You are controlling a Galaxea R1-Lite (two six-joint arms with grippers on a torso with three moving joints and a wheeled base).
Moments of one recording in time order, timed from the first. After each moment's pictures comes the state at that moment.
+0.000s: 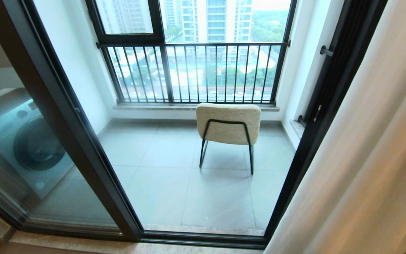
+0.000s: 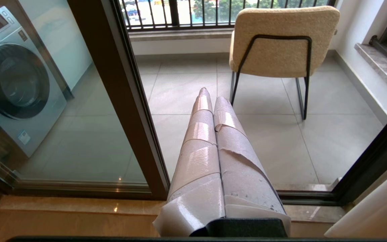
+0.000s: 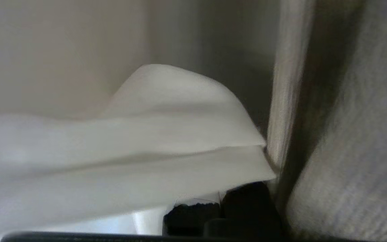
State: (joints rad) left arm 0.01 0.00 0.00 0.01 -0.01 0.04; right arm -1.04 1.45 -1.20 -0.49 0.96 0.20
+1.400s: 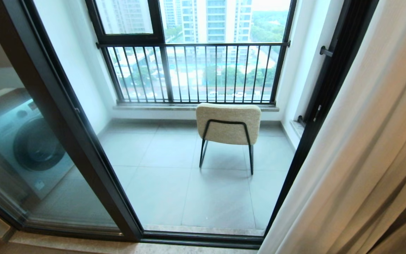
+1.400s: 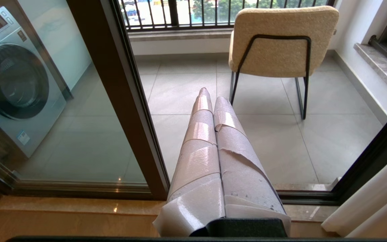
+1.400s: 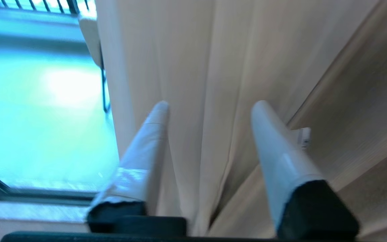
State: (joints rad) left arm 0.01 0.00 0.00 0.01 -0.01 0.04; right arm -0.99 0.82 -0.48 -0.21 0.92 -0.24
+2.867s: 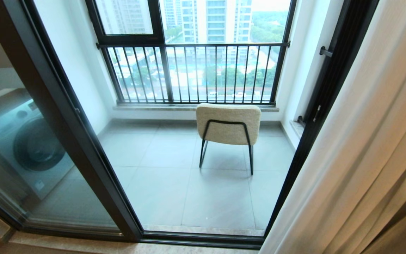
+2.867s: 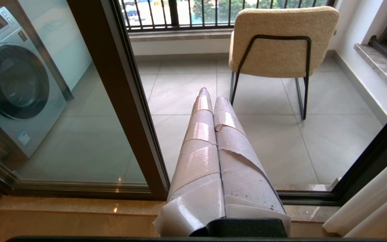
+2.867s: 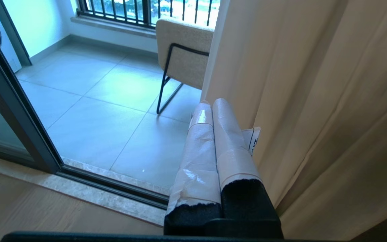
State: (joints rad) left arm 0.01 0.00 0.00 0.01 -0.01 0.04; right arm -0.02 0.21 0.00 -0.23 0.21 -0.11
